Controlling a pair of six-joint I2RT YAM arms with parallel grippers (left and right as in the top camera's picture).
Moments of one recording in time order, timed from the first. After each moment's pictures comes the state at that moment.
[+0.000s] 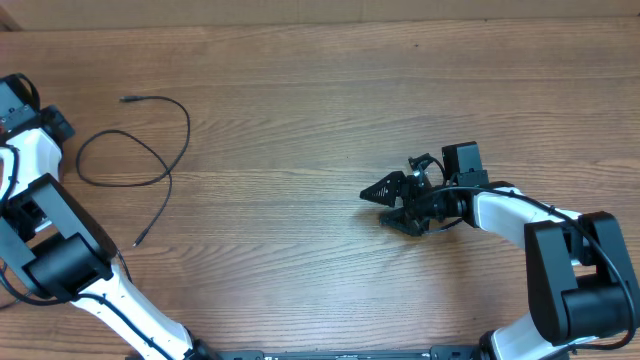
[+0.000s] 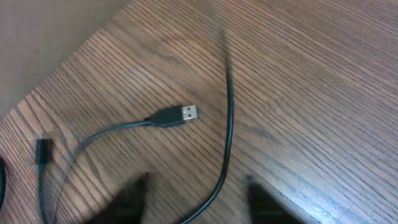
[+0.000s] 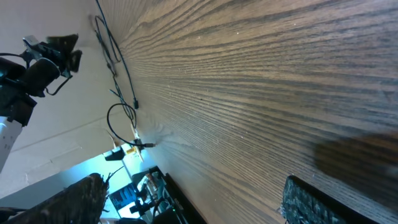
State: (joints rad) left arm 0.59 2.18 1.64 -0.29 -0.22 -0.05; right arm 0.15 1.75 0.74 -0.17 -0.98 0.67
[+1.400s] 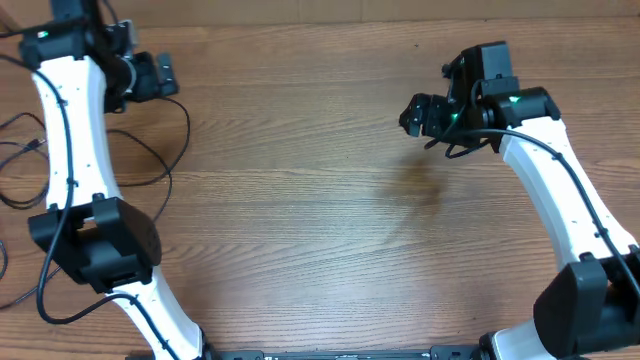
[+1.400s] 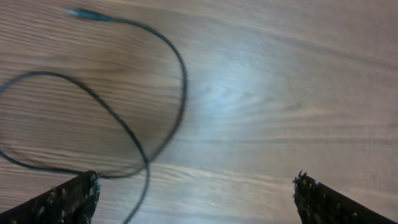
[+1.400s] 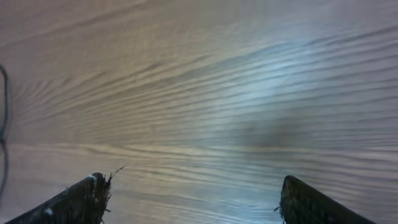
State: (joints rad) left arm 0.21 2.08 2.17 -1.33 0.14 -0.05; right arm 0.15 1.68 1.45 -0.86 -0.22 0.33
